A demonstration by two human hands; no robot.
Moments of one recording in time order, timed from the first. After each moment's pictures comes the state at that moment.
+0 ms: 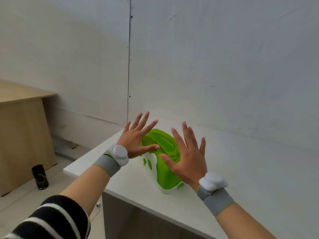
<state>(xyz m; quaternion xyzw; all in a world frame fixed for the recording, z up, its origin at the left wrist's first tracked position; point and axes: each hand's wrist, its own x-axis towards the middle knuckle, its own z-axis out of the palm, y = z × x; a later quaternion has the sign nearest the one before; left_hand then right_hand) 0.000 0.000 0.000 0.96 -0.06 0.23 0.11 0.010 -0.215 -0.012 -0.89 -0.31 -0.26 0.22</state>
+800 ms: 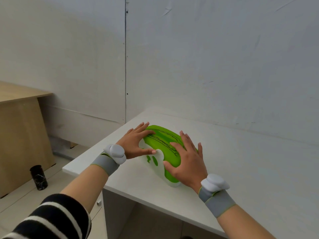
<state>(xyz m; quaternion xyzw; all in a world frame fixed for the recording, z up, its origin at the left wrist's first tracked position) 0.000 0.009 -0.017 0.97 -0.10 0.15 0.19 0.007 -0.222 -0.036 -0.90 -0.31 -0.20 0.22</state>
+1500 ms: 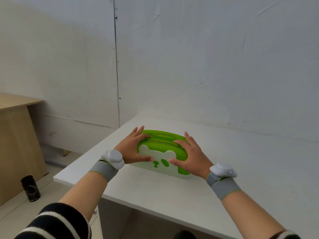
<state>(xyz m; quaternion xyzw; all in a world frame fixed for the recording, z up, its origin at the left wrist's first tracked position) 0.006 -0.006 -0.017 0.97 -0.08 0.14 0.20 0.046 -0.255 -0.022 -0.90 -0.30 -0.07 0.30</state>
